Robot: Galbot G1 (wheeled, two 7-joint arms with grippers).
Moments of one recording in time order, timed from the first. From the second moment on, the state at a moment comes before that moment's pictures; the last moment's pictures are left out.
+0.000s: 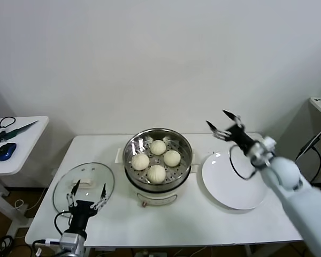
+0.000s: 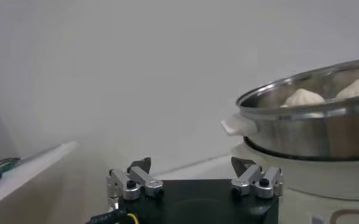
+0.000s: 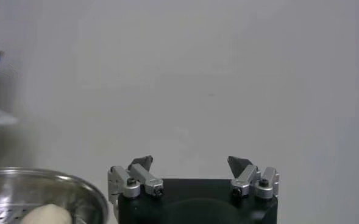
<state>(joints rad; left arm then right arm) 1.65 -1.33 -0.56 -2.03 0.09 0.00 -0.12 -0.99 0.86 0.35 1.63 0.58 0.12 -0.23</state>
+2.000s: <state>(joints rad) 1.26 -1.18 -0.54 -1.28 1.27 0.03 -0.47 -1.71 1.40 0.73 1.62 0.32 0.46 -0.15</state>
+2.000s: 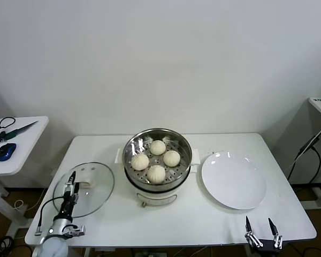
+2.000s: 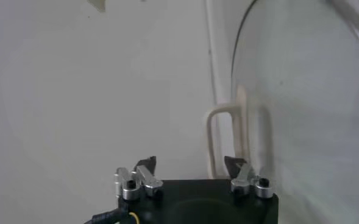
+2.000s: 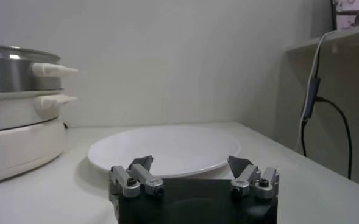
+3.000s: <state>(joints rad) 1.24 -1.20 -0.54 -1.27 1.27 0.03 -0.46 -1.69 1.42 0.71 1.61 0.28 0.47 -0.16</state>
